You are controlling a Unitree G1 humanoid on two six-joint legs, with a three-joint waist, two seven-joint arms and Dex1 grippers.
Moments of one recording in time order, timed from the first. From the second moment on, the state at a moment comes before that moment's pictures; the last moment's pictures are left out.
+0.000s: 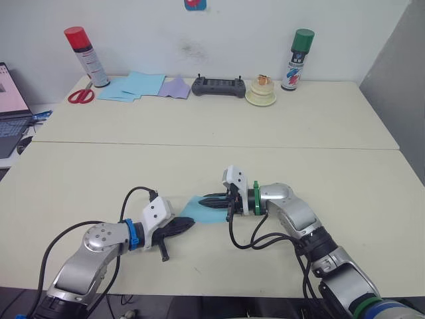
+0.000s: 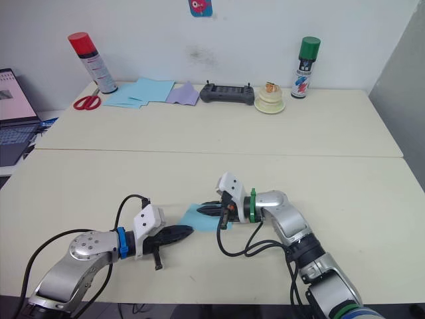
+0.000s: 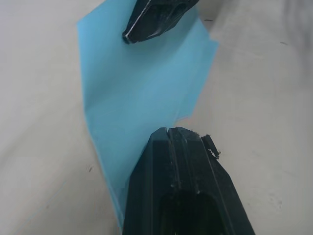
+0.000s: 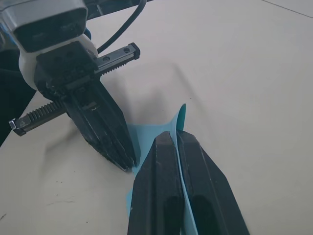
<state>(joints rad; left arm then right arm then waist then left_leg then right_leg) 0.03 0.72 -0.06 -0.21 -0.31 0.29 -0.94 -0.56 -0.18 0.37 0.22 0.22 0.35 1.01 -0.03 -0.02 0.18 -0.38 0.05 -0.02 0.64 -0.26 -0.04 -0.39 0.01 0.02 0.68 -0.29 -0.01</state>
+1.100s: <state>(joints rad) -0.02 0.72 -0.08 -0.16 -0.33 0.32 -0.97 -0.58 -0.22 0.44 0.52 -0.07 -0.49 1.00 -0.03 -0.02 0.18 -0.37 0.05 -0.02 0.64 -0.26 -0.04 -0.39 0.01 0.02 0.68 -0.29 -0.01</state>
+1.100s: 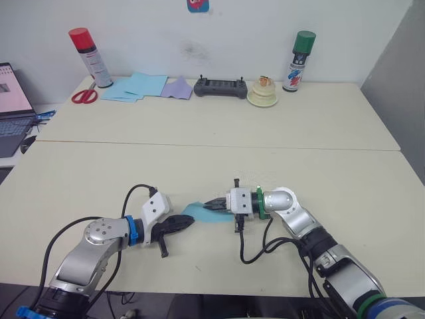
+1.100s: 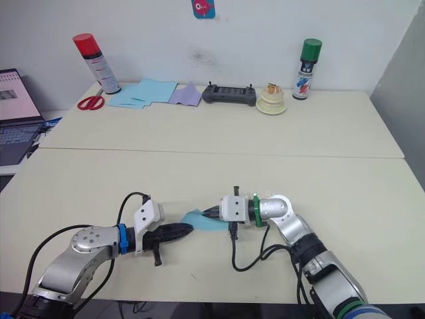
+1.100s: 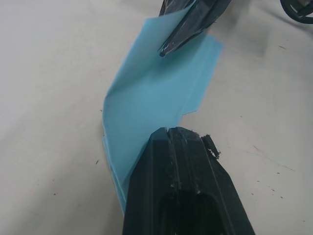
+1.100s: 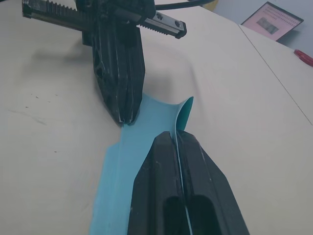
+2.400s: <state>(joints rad) -0.07 0.75 -0.03 -0.11 -0.35 0.41 -1.02 -0.61 -0.27 0.50 0.61 -0.24 -0.75 0.89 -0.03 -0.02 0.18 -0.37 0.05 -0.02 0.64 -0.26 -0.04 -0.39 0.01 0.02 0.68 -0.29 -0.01</state>
